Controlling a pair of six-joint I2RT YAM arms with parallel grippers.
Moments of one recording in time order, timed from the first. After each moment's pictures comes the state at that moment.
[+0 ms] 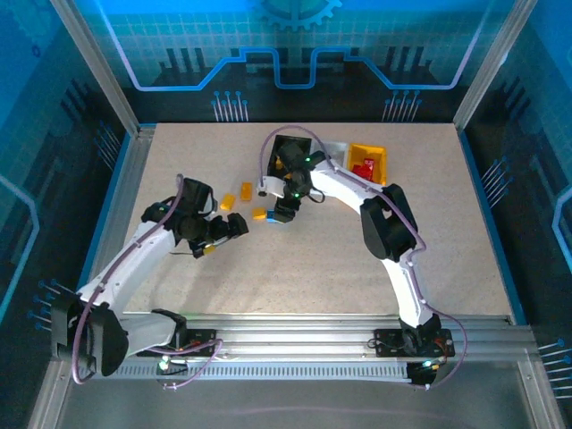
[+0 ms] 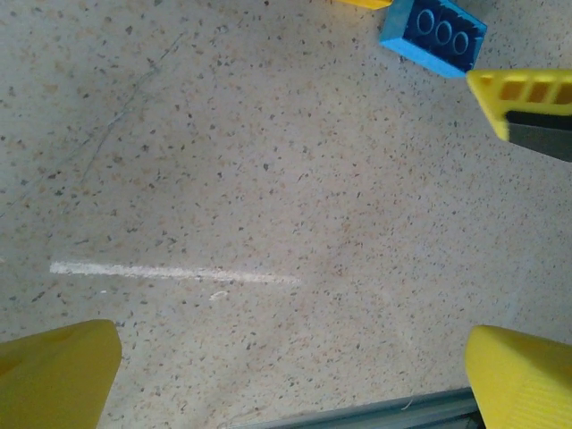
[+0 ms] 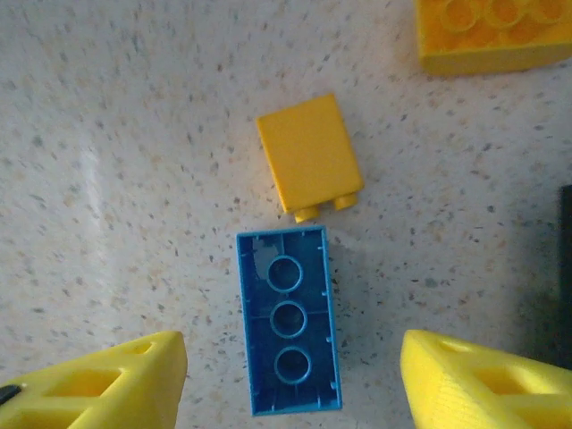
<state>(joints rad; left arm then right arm) -0.25 1.19 0.93 -0.91 0.30 -0.69 0.62 2.26 1.89 -0.87 -0.33 -0.78</state>
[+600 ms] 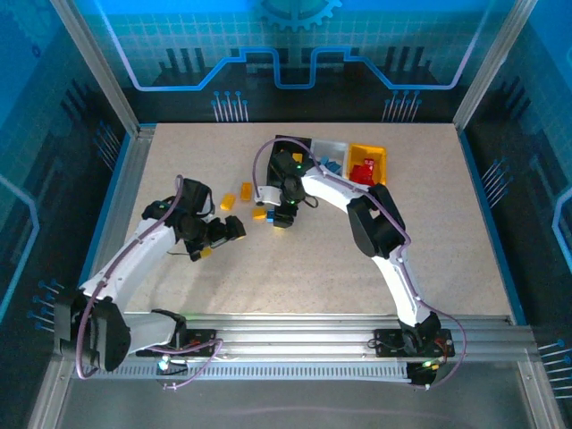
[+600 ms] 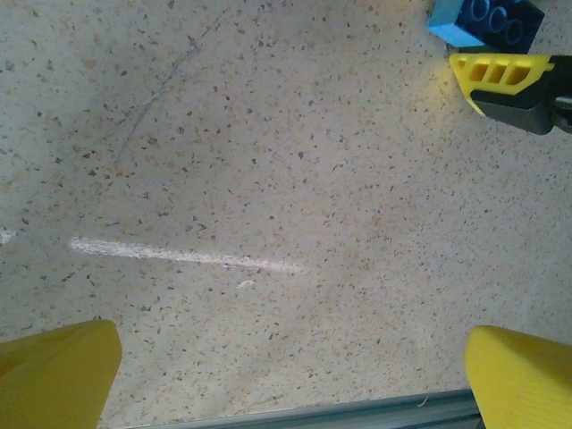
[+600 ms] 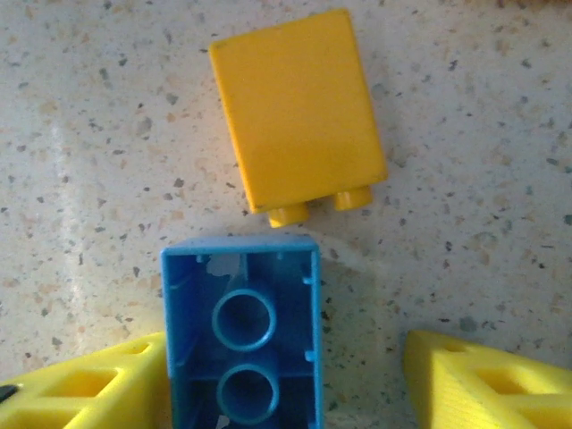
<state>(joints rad) -0.22 1.23 0.93 -0.95 0.30 -0.68 0.63 2.36 1.93 -0.85 -0.26 -0.82</state>
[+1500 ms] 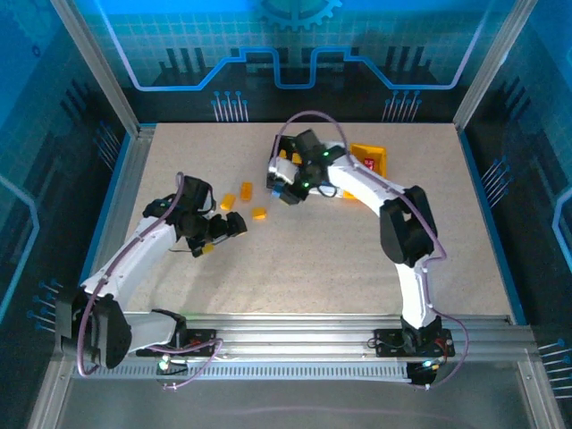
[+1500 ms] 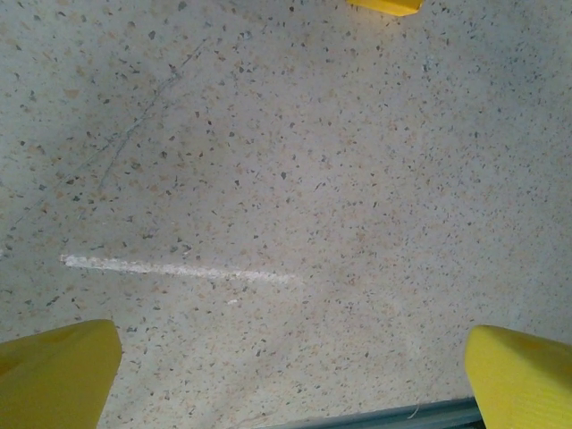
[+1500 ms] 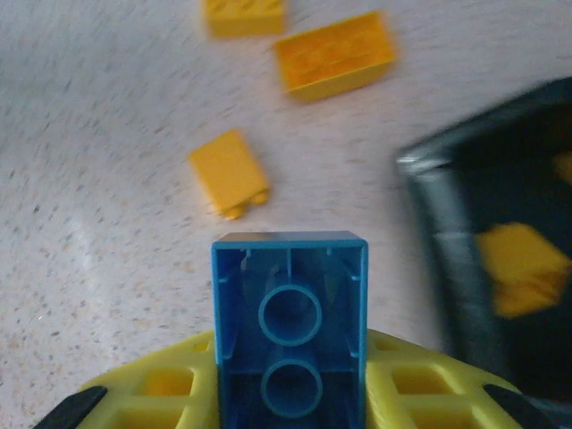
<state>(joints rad) -0.22 1.25 0.94 -0.91 0.30 -0.69 0.52 2.09 1.79 -0.75 -0.36 -0.52</state>
